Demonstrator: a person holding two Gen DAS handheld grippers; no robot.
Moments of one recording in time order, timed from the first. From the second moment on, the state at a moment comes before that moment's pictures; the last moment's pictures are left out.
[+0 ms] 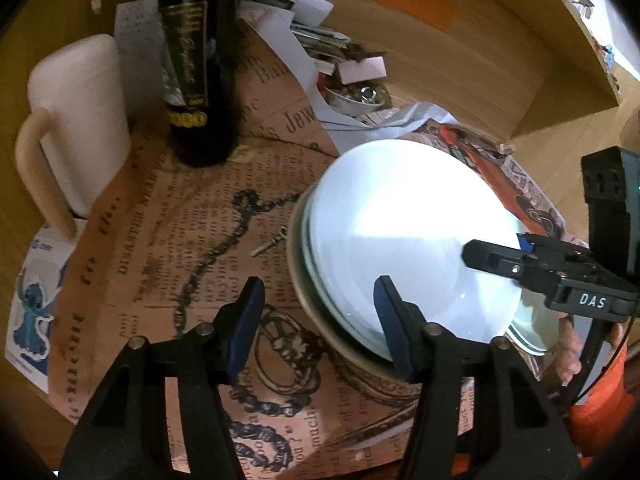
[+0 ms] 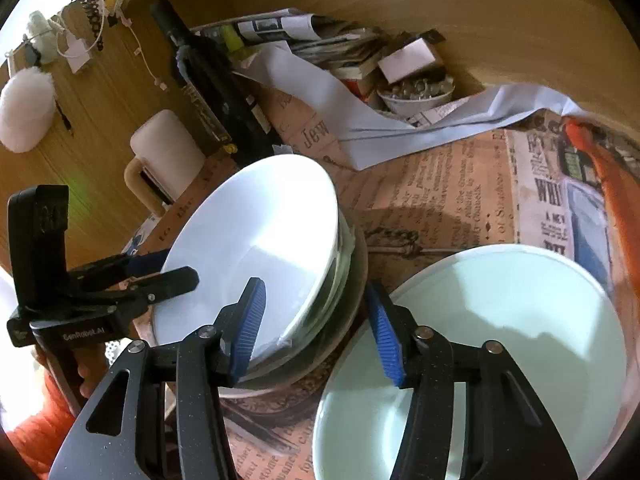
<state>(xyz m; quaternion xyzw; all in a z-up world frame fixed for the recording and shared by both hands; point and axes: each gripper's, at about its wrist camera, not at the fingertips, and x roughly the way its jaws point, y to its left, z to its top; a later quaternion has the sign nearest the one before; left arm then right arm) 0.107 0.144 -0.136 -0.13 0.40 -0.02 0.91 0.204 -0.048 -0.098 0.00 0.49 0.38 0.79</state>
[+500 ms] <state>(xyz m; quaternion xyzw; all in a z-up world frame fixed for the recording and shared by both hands) 0.111 0.135 -0.132 -0.13 0.41 -0.01 0.90 0.198 -0.040 -0.094 -0.03 0.47 0.36 0.81</state>
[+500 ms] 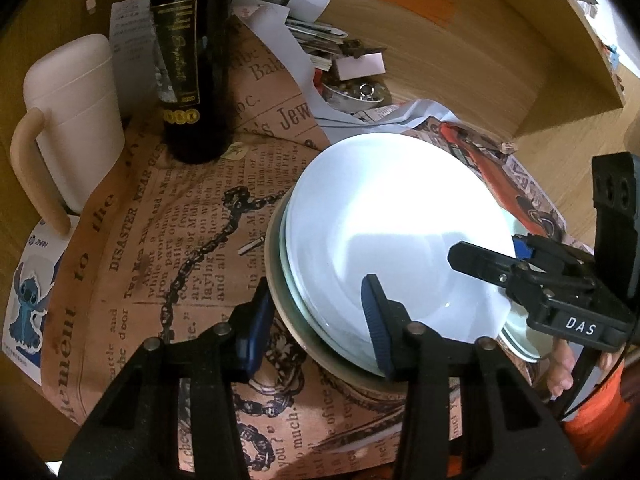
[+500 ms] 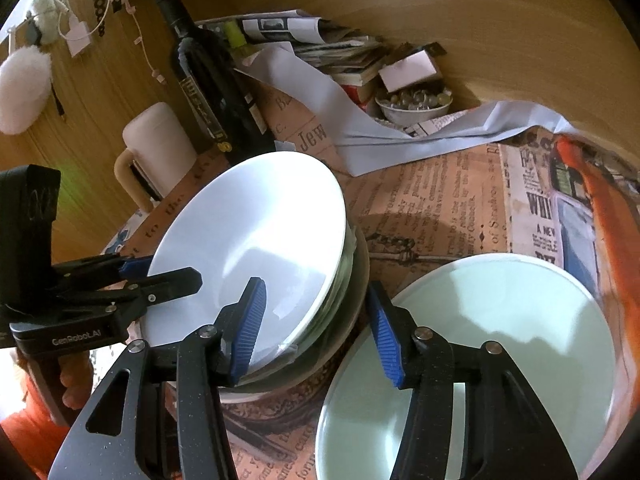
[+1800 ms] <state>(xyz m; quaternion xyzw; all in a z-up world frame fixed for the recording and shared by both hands) 0.115 0.102 -0.089 -0.12 0.35 -0.02 0.93 0.201 -0.078 -0.059 0.00 0.42 0.33 0.85</state>
